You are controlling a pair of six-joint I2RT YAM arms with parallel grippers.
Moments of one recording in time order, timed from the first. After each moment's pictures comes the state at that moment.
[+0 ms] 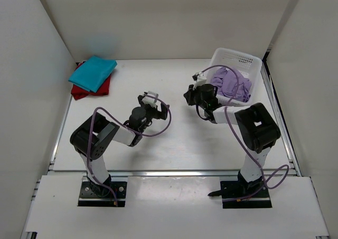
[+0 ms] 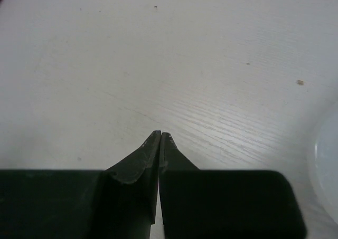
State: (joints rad) left arm -0.61 1.78 0.57 1.15 -0.14 -0.09; right arm 0.43 1.85 0.92 0.61 -0.11 0.21
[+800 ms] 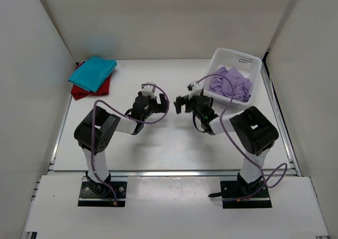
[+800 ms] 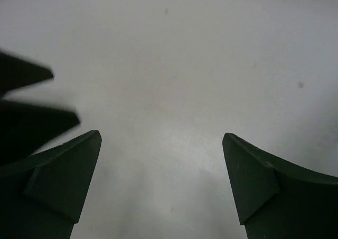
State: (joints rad) left arm -0.51 1.87 0.77 0.86 -0.05 -0.31; right arm 0.57 1.82 0.68 0.92 0.05 0.09
